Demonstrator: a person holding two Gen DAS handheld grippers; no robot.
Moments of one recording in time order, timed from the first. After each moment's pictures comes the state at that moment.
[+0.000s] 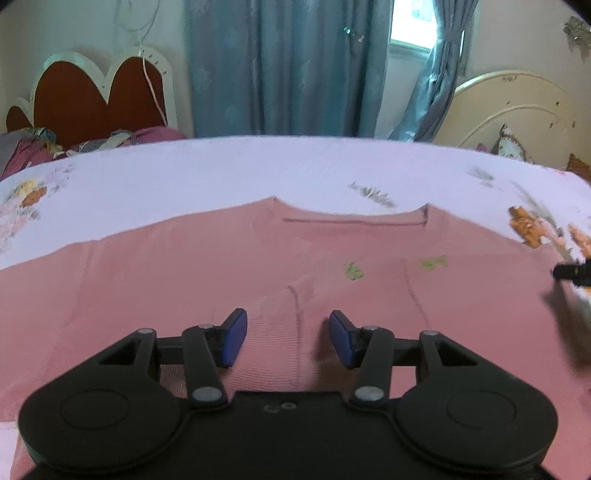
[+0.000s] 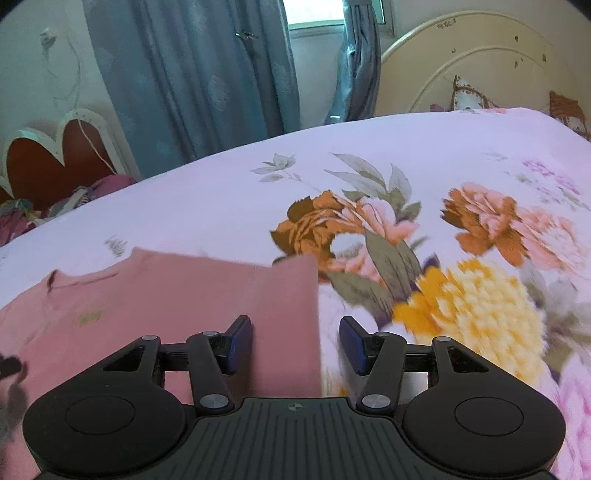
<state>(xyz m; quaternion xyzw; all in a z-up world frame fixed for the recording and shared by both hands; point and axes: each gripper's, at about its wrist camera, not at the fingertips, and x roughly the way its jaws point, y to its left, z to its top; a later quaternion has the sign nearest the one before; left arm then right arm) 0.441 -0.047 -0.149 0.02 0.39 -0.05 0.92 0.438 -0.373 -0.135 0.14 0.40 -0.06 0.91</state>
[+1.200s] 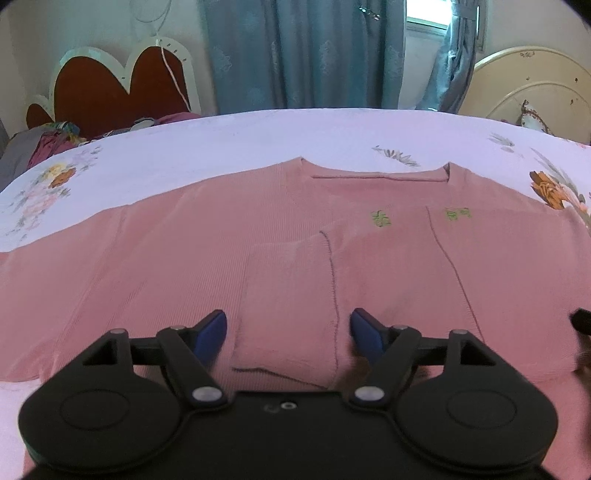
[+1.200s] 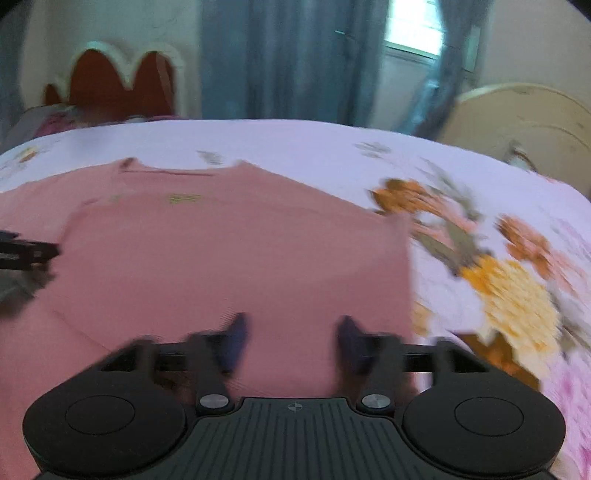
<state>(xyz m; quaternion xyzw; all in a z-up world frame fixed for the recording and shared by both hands) 0.410 -0.040 -0.155 0.05 0.41 -0.01 0.91 0.355 -0.291 -0.147 0.01 0.40 0.01 0.92</state>
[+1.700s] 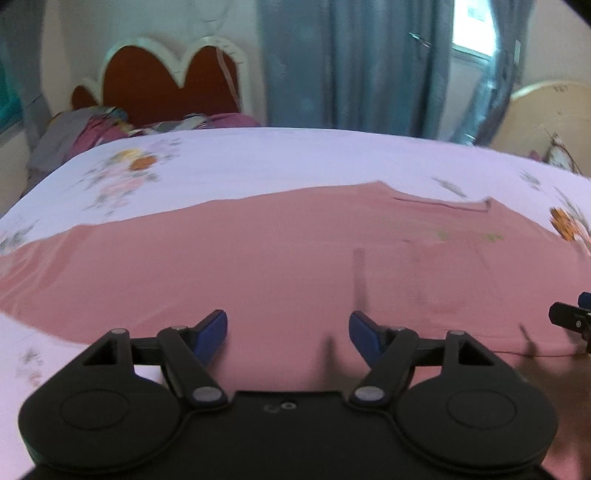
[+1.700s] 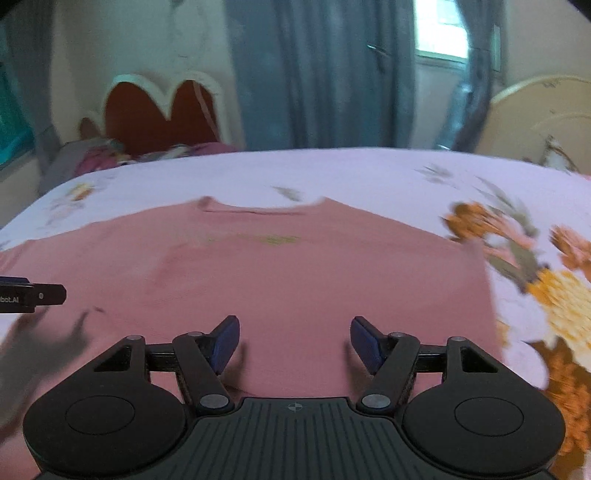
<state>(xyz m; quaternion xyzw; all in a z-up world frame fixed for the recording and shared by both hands) 0.359 0.044 -0.106 0.01 0.40 0.05 0.92 0.358 -0.209 -0.103 0.05 0.37 0.10 0.92</state>
